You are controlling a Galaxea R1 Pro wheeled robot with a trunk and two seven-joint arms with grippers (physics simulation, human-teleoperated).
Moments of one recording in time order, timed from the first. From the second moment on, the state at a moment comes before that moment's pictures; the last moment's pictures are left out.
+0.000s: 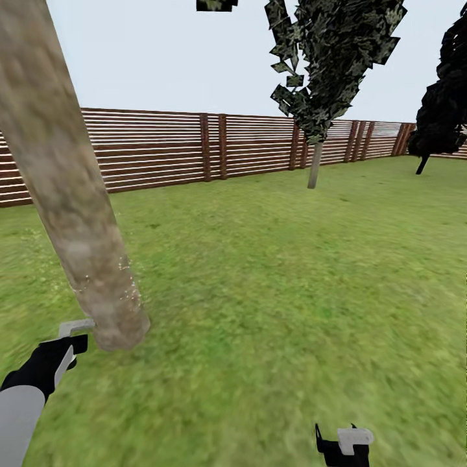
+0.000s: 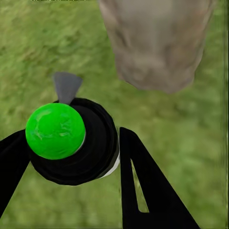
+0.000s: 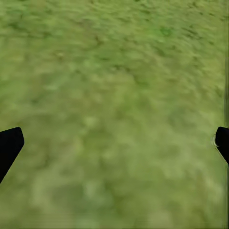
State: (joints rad) left arm -0.75 0.30 0.34 -0.50 -0.17 0.36 0.07; right arm -0.41 -0.05 0.41 -0.03 -0.28 -0.73 -0.21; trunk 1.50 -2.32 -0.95
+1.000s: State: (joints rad) left arm -0.77 0.23 0.34 -0.56 -0.16 0.34 0.08; right arm -0.41 -0.05 0.41 -0.03 -0.28 -0.73 -0.21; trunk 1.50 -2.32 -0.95
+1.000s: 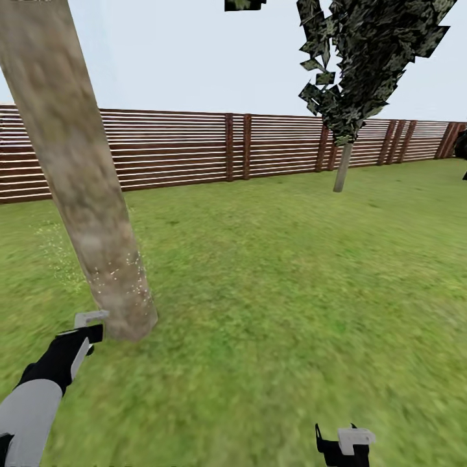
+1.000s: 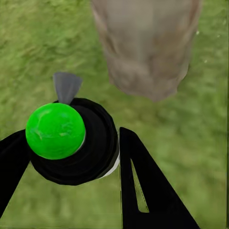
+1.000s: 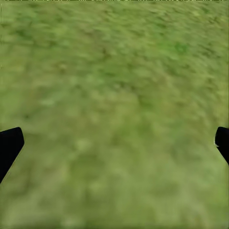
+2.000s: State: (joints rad) left arm -0.76 0.04 0.30 -0.60 -0.16 0.35 0.26; right arm -0.41 -0.05 0.41 -0.03 -0.28 -0.73 -0.21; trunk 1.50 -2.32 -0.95
